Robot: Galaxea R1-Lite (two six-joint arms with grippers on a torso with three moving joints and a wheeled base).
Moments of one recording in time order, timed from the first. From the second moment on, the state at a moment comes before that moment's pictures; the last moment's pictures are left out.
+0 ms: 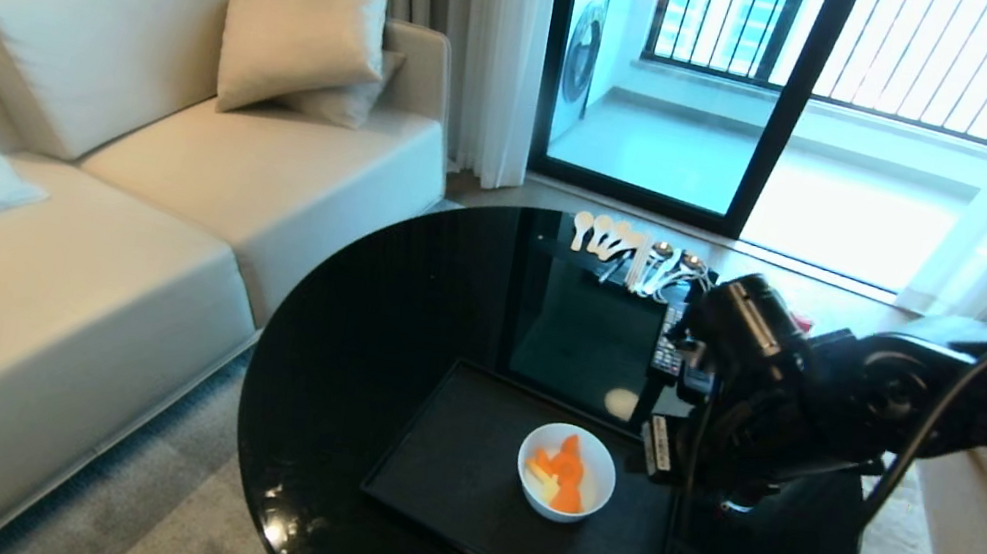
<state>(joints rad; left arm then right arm) 0.00 0.00 0.00 0.00 0.01 -0.06 0.56 1.91 -1.28 0.40 -0.09 0.38</state>
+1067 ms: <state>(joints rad) 0.00 0.00 0.00 0.00 0.01 -0.06 0.61 2.32 -1.55 0.40 -0.39 0.62</state>
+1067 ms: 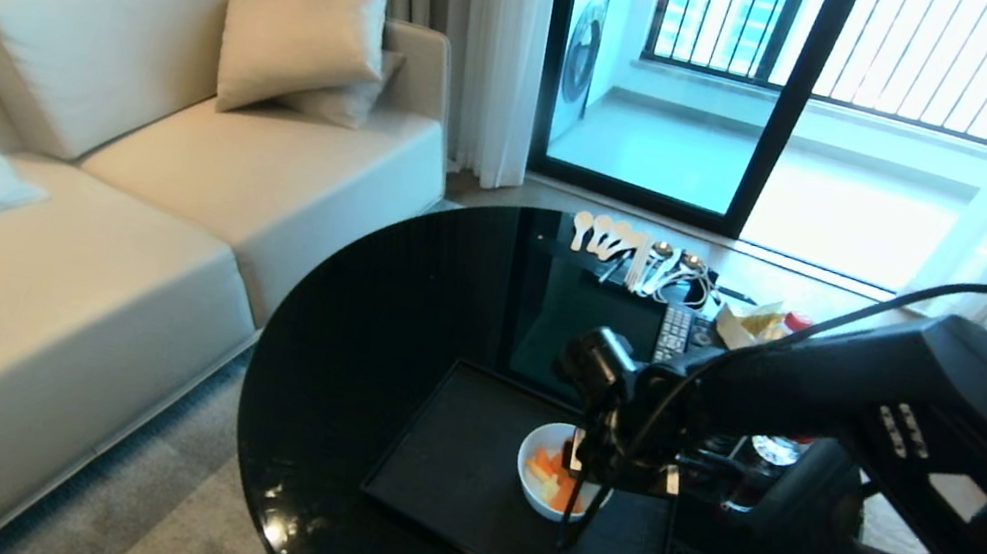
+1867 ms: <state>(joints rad) 0.00 0.00 0.00 0.00 0.01 -0.06 0.51 2.43 -1.62 0.39 -0.39 0.62</state>
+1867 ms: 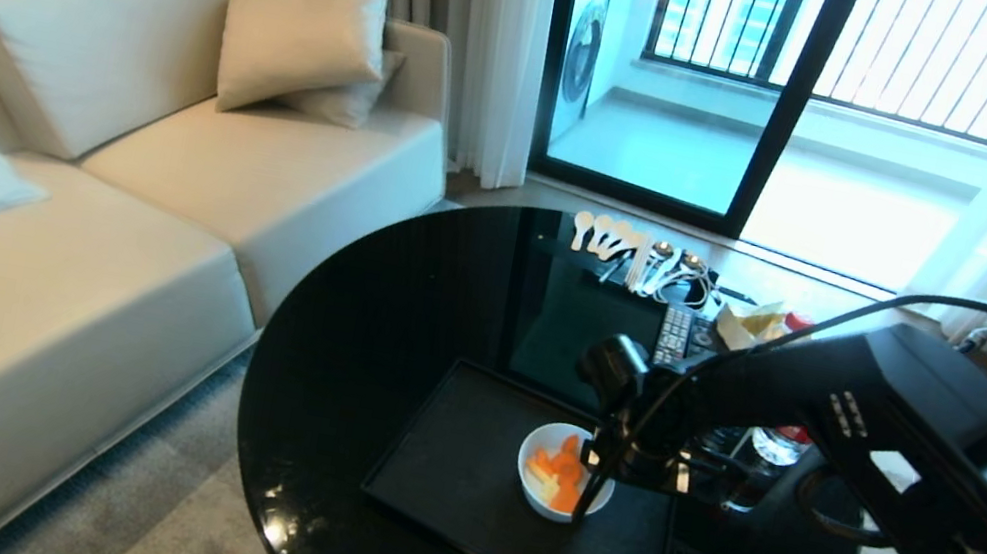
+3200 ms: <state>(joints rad) 0.00 0.00 0.00 0.00 0.01 -0.06 0.54 2.49 -1.63 0.33 -0.38 0.62</state>
